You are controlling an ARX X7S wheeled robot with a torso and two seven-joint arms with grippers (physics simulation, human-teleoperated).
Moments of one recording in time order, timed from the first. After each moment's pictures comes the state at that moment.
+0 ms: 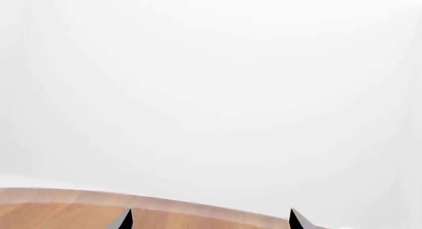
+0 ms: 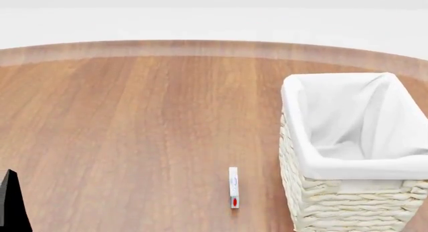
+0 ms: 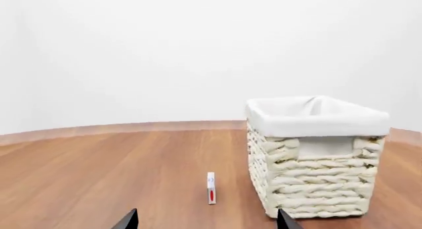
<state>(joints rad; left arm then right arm) 0.18 -0.23 -0.04 0.82 -0.41 -0.23 -0.20 -0.74 0.41 -0.54 -0.47 -0.16 -0.49 0.68</state>
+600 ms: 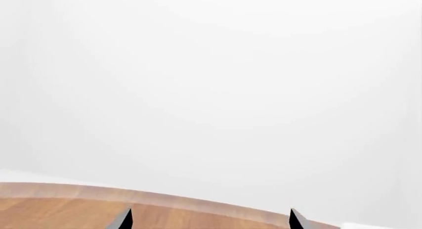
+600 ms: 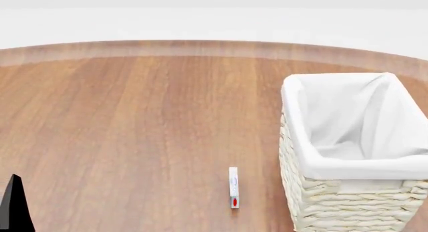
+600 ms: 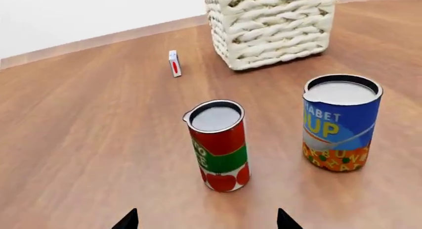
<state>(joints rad) 0.19 -0.23 -0.02 0.77 -0.40 -0.17 -0.20 -0.70 0.07 -0.30 0.42 0.16 -1.00 0.22</state>
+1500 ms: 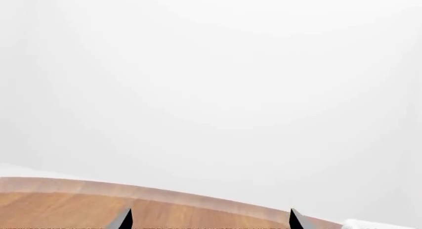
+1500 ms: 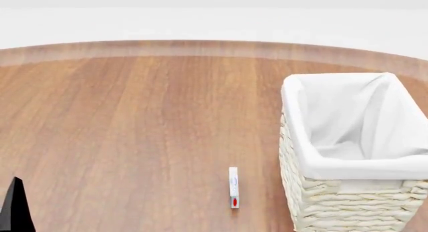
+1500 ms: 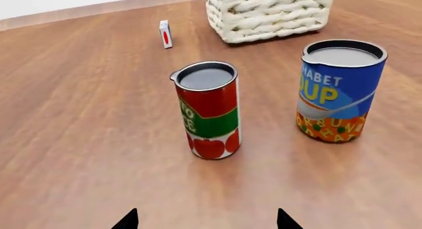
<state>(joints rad) 0.20 -0.25 -0.01 0.73 -0.41 -0.13 -0.21 -0.64 0.03 -0.25 0.58 0.13 -1.01 0.21</state>
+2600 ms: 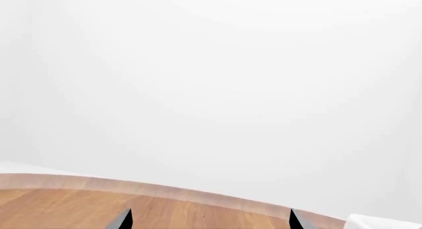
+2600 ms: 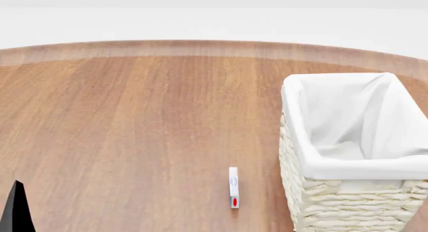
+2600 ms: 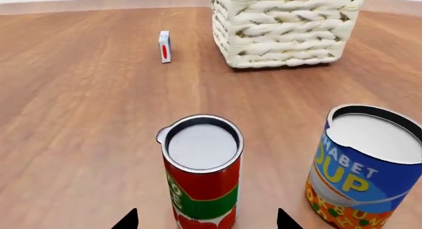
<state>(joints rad) 0.21 -0.27 0.01 0.70 -0.41 -0.09 -0.23 -0.58 0.16 -0.28 0.25 0.10 -0.62 0.32</state>
